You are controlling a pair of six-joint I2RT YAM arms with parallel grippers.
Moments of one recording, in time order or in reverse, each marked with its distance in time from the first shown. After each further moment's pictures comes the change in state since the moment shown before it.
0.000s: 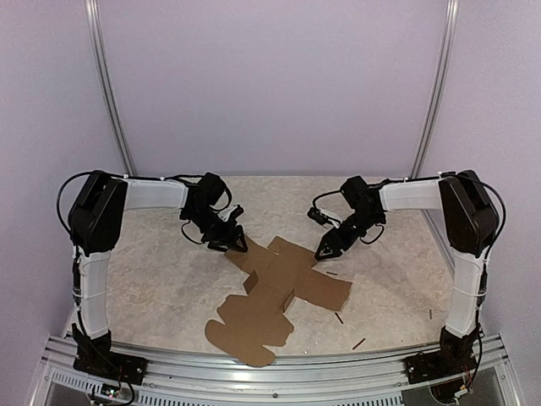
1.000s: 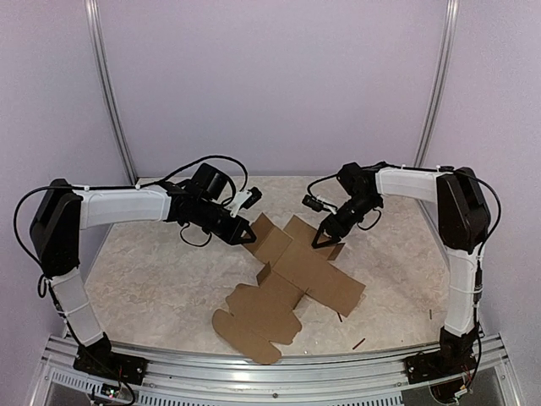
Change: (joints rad) left arm -0.170 -0.348 -0.263 0.272 -0.090 0.204; right arm -0.012 0.072 0.240 -0.234 -0.100 -0.106
